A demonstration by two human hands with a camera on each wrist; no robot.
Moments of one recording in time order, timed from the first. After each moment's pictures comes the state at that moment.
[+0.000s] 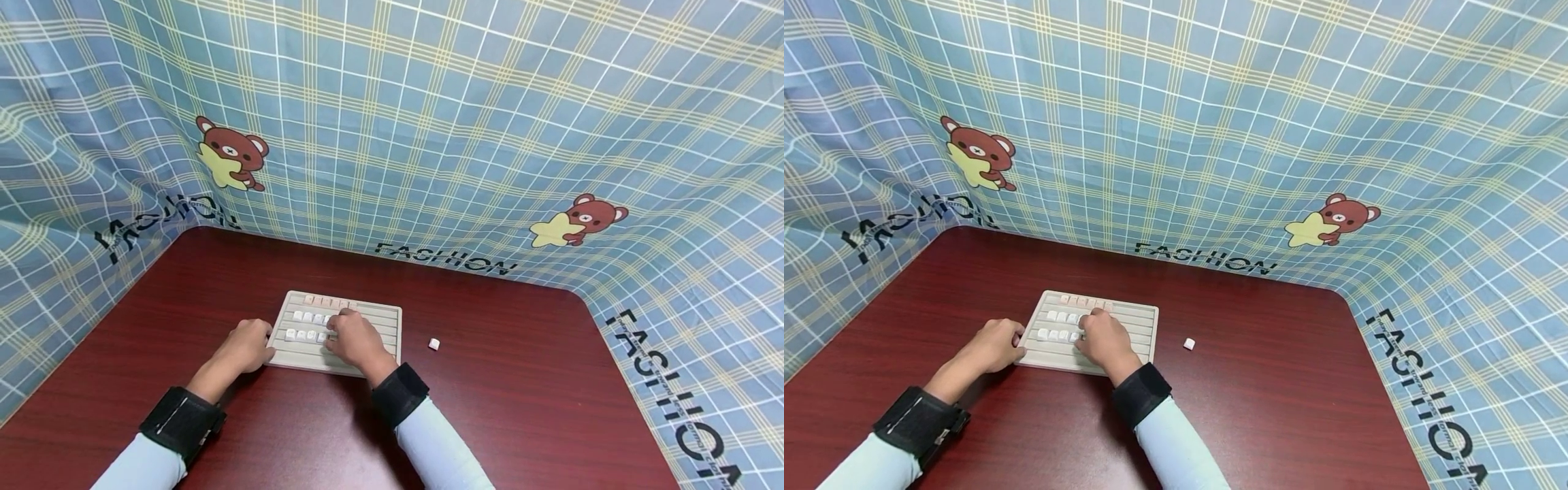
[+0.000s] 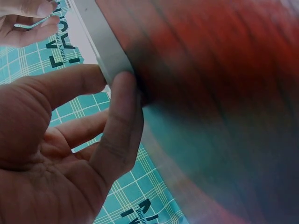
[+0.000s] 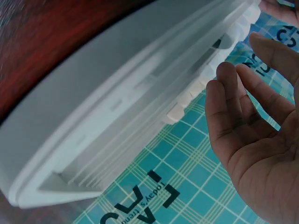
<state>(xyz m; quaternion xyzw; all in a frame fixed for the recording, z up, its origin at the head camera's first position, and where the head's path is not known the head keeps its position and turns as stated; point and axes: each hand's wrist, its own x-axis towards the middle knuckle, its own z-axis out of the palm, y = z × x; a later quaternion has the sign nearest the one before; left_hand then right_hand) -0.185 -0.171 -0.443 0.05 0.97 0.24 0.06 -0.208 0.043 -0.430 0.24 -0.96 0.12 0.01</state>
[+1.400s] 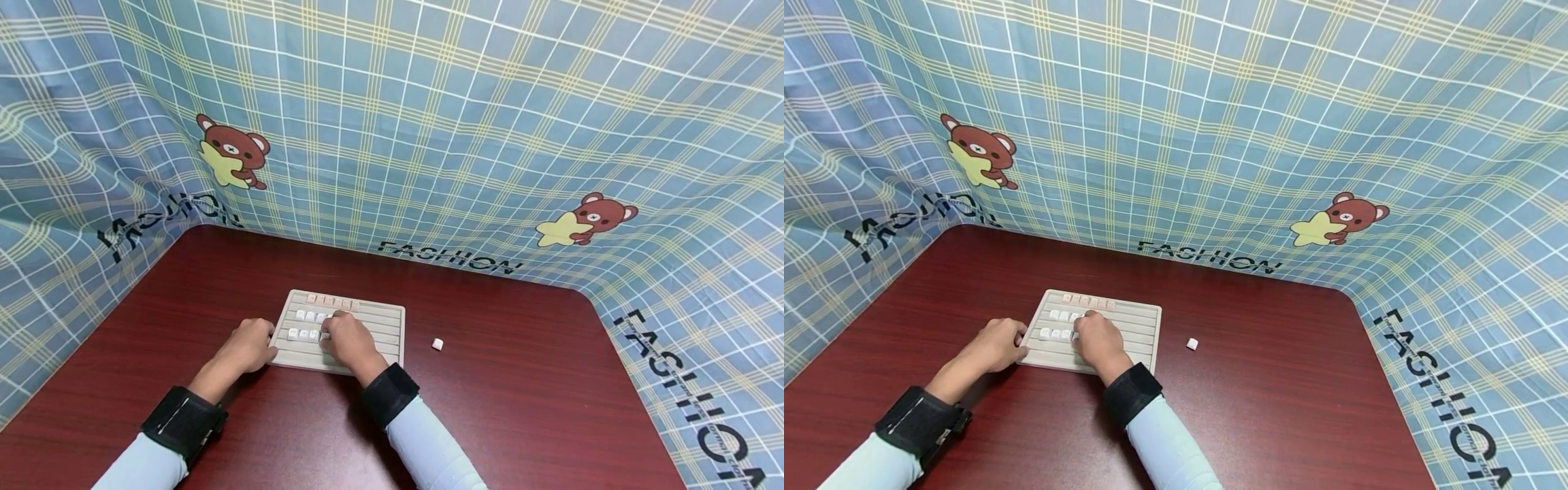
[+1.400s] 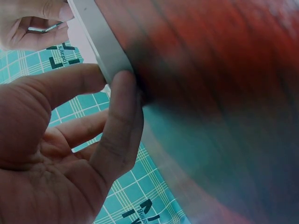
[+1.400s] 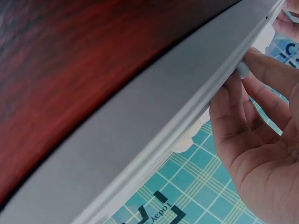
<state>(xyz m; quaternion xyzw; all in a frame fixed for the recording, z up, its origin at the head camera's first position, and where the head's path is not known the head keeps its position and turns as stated) -0.186 -0.169 -0.440 0.04 0.97 0.24 0.06 -0.216 0.029 -0.447 0.25 -0.96 0.12 0.02</state>
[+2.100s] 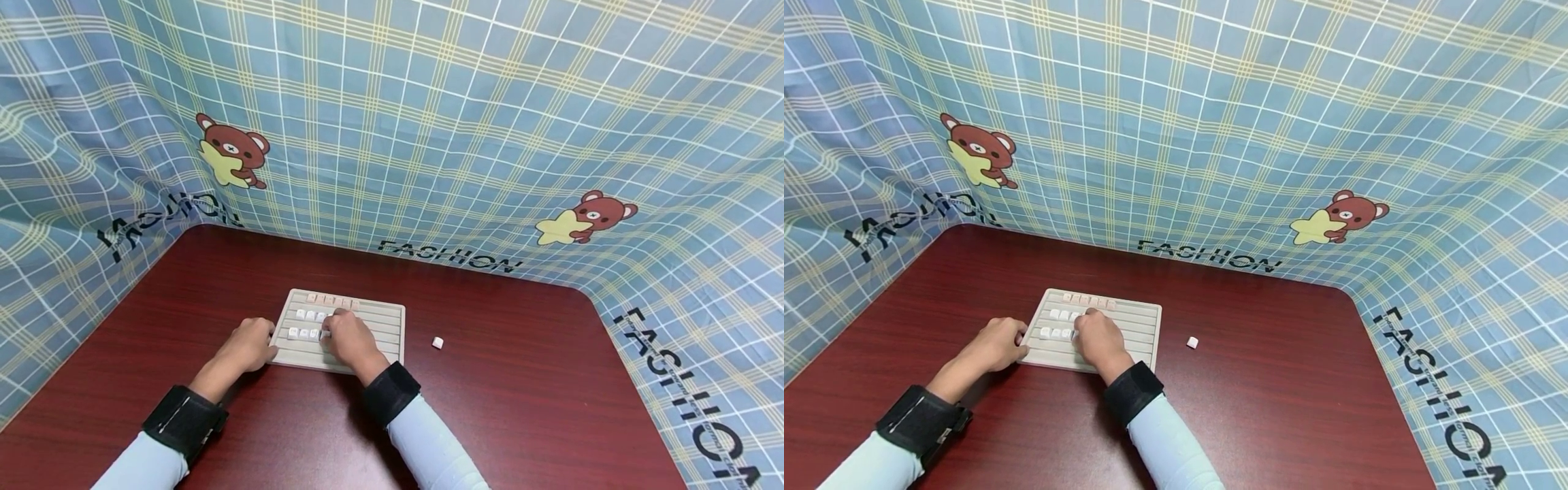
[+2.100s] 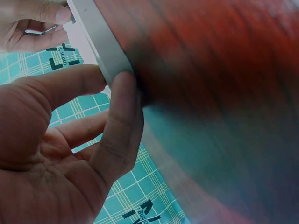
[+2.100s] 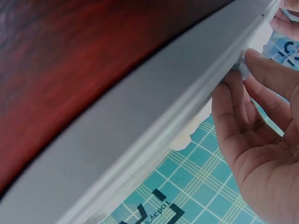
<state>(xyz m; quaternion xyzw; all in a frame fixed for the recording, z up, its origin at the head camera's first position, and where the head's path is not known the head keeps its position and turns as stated) -0.185 -0.169 -0.439 0.04 0.97 0.24 0.07 -0.213 0.030 -0.442 0.26 -0.96 0.13 0.03</state>
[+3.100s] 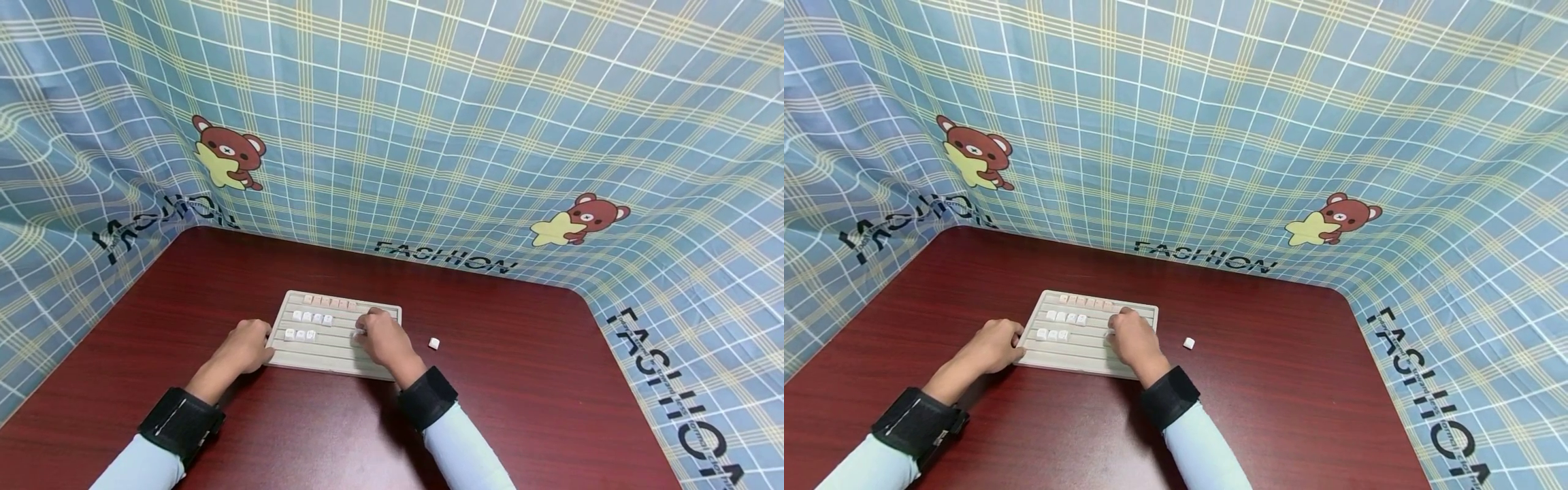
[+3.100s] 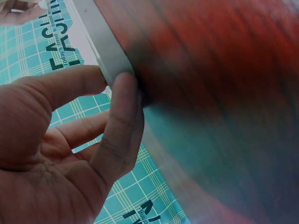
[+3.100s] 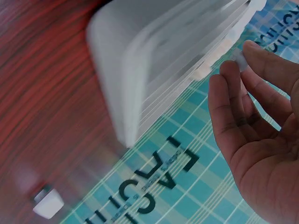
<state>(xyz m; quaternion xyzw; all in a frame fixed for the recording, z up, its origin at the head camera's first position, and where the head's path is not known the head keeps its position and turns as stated) -0.185 -0.169 -0.439 0.05 0.97 0.23 0.06 -0.210 0.091 -0.426 0.23 -0.96 0.15 0.03</state>
